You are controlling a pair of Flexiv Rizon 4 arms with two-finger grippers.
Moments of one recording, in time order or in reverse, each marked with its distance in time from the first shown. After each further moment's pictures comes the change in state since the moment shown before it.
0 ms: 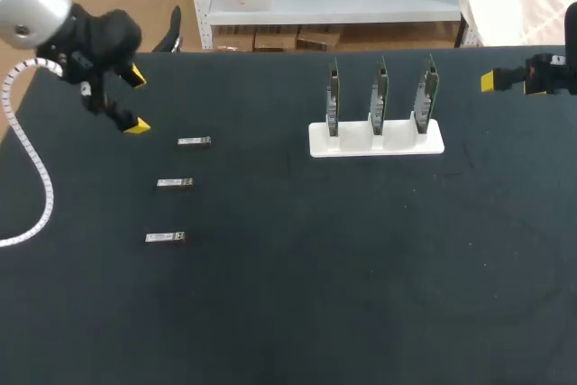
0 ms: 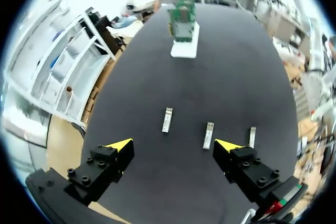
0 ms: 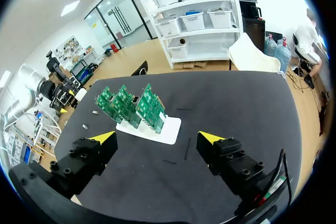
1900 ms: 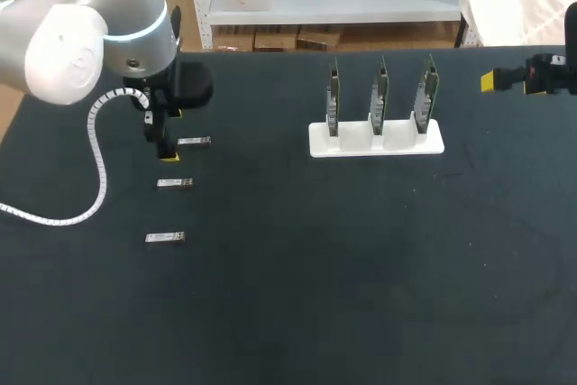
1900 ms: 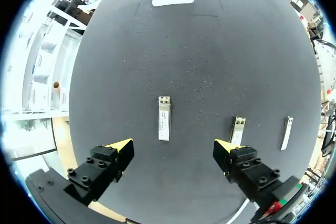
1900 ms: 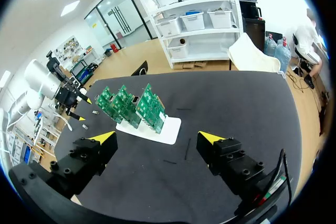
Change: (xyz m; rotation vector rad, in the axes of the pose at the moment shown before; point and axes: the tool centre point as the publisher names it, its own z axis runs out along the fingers) left arm 0.006 0.008 0.093 0.025 0.340 0.108; right arm 0.000 0.000 0.000 0.000 0.000 0.000
